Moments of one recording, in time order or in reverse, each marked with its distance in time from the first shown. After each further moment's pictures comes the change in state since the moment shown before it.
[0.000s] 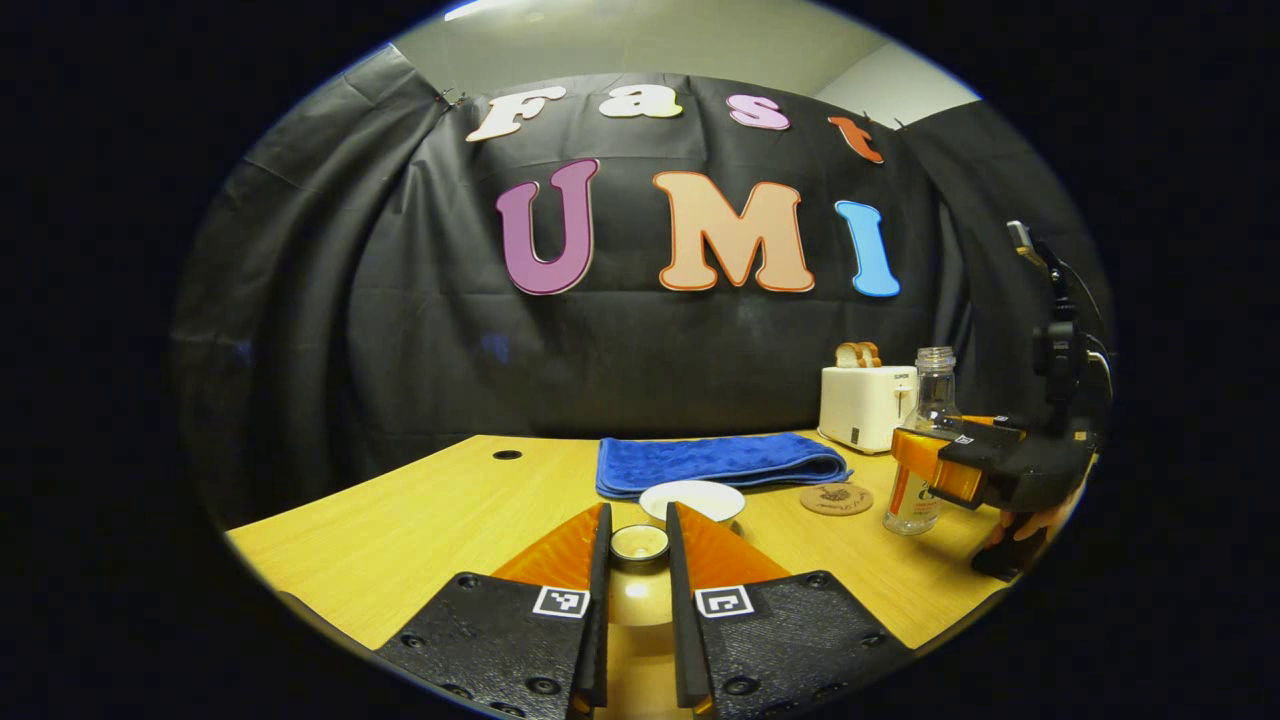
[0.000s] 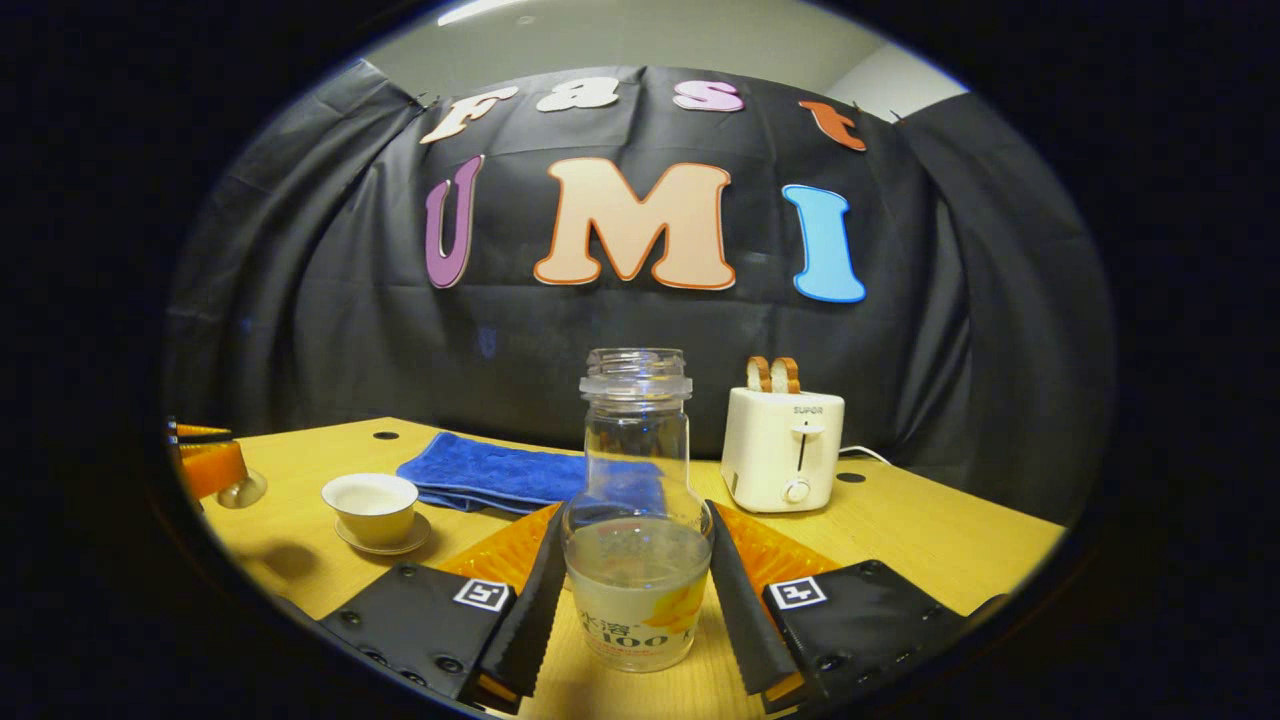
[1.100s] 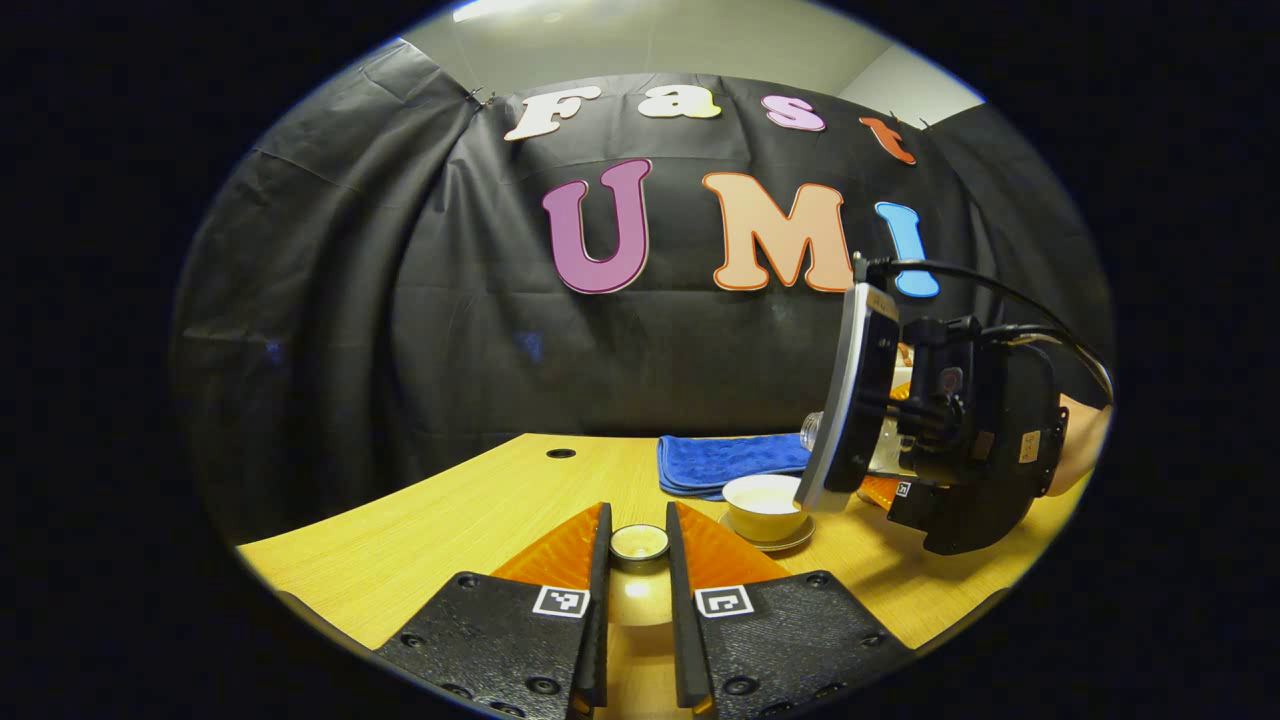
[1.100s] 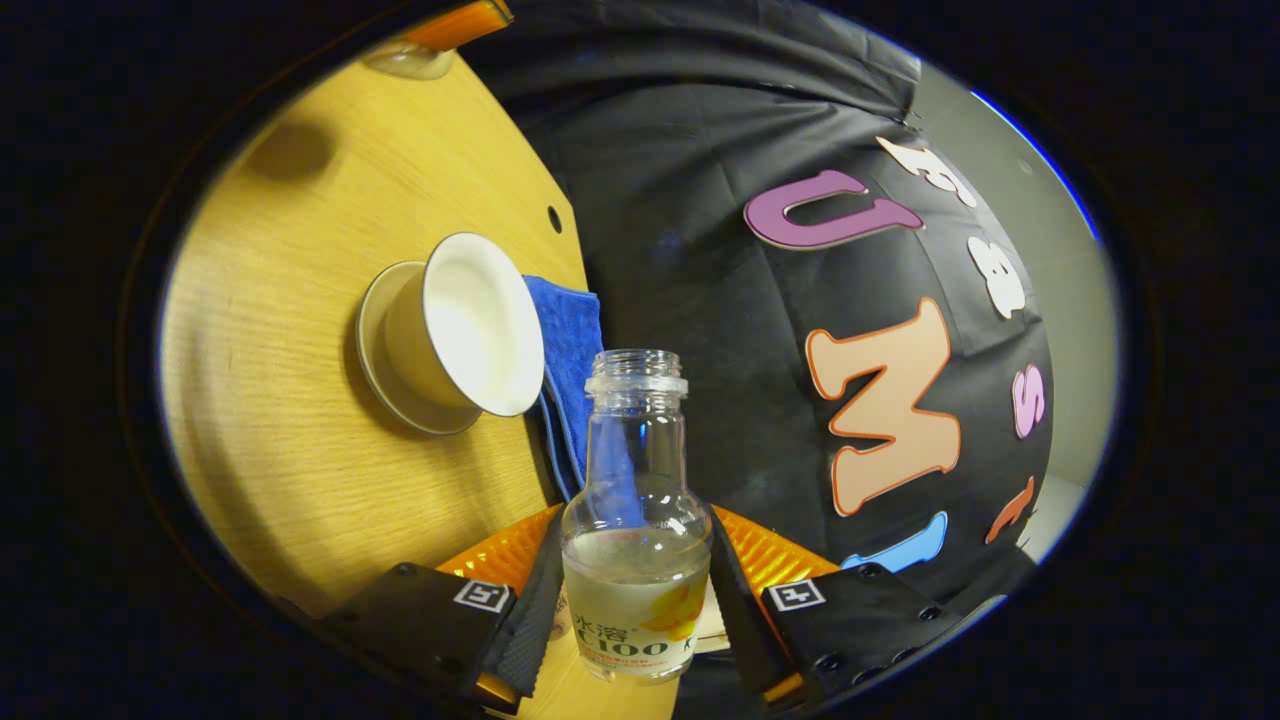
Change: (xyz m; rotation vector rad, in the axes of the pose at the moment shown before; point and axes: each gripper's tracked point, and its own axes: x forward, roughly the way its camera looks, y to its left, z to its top) left arm -0.008 0.058 -0.001 -0.002 0.003 0.091; right arm 0.050 0.119 -0.010 -1.273 -0.039 0.217
